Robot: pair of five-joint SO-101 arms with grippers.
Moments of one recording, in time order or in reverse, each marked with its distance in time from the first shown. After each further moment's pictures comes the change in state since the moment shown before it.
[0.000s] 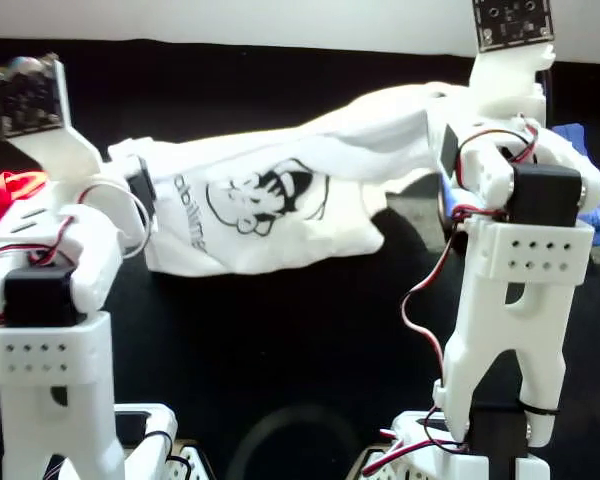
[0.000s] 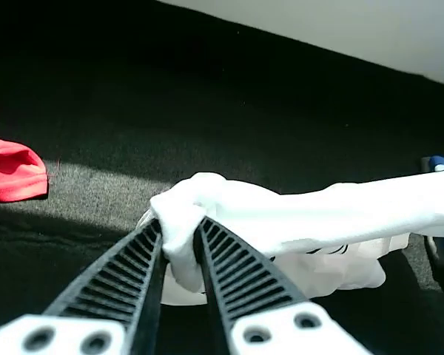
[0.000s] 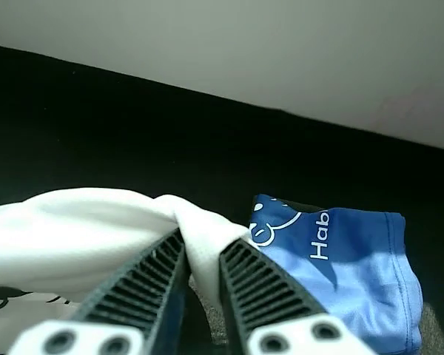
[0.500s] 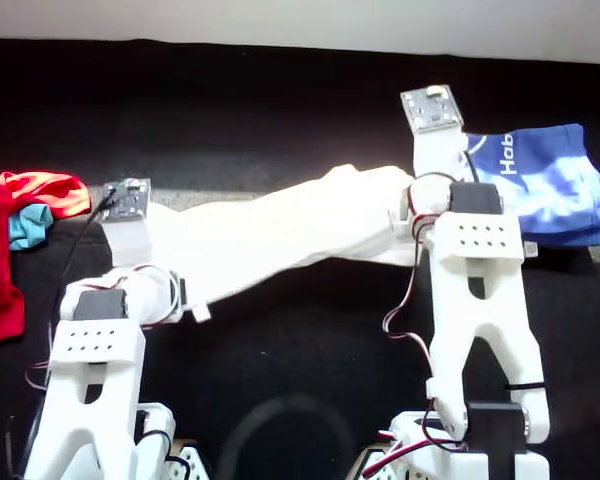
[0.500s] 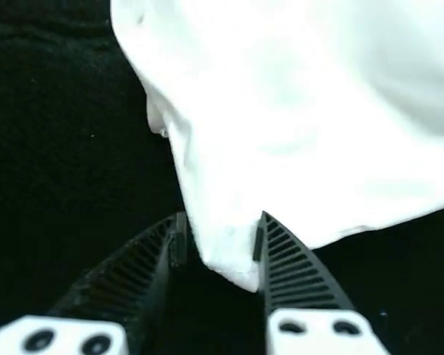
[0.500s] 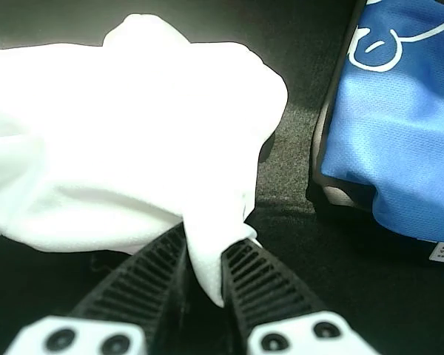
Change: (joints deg) left arm -3.8 0.0 41.0 -12.7 -11.3; right arm -1.8 0.1 36.8 -11.3 0.0
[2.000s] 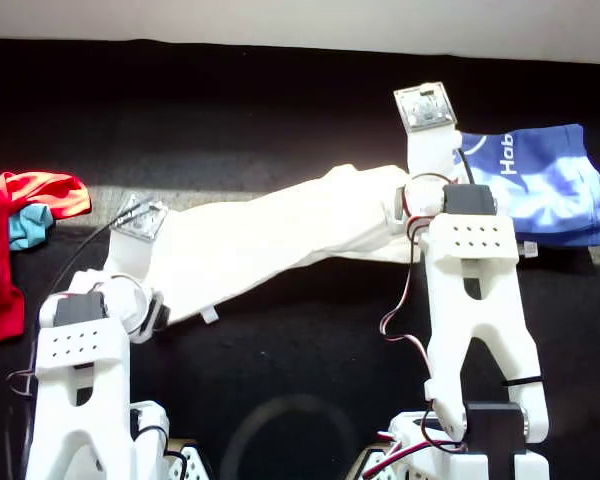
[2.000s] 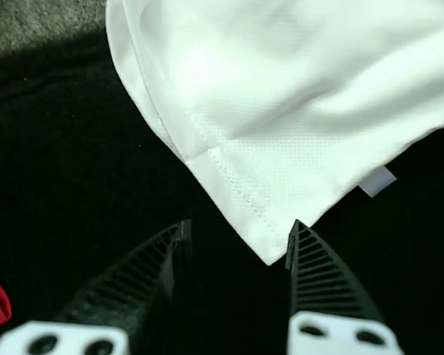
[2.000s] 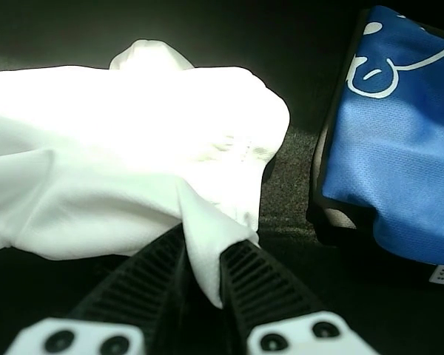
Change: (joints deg) left arm -5.1 0.0 -1.7 4.9 -27.3; right arm -1.1 0.0 0.5 -3.3 0.0
